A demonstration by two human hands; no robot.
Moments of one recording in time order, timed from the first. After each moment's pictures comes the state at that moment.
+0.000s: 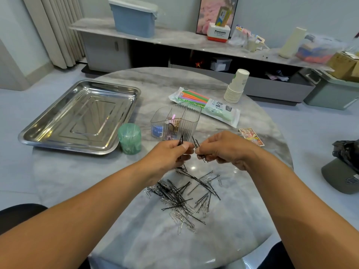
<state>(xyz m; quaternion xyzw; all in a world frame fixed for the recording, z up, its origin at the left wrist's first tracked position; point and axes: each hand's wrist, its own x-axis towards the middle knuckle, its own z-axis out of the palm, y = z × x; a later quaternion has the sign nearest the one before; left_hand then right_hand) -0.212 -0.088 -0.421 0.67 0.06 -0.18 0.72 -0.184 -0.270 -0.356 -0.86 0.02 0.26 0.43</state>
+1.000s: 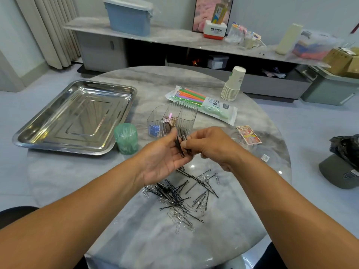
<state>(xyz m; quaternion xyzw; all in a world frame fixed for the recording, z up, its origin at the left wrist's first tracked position) -0.213 -0.086 -0.406 0.40 0.11 -0.27 0.87 -0.190 -0.248 -0.367 -0.82 -0.01 0.18 0.54</state>
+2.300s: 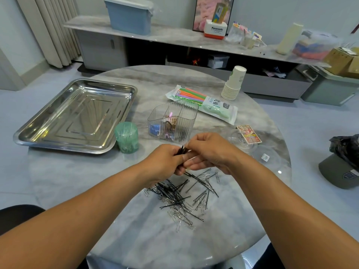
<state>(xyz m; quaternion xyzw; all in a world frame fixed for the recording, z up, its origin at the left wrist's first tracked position) -0.224 -0.093 -0.414 0.75 0.01 -0.21 0.63 -0.196 -0.247 -0.373 -0.78 0.06 0.27 0.56</state>
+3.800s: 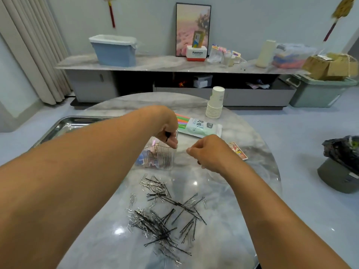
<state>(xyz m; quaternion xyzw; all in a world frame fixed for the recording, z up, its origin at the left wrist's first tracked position) -0.077 -0.146 -0.304 0.86 0.12 -0.27 0.41 -0.166 -0.289 -0.330 -0.93 0.03 0.10 0.36</state>
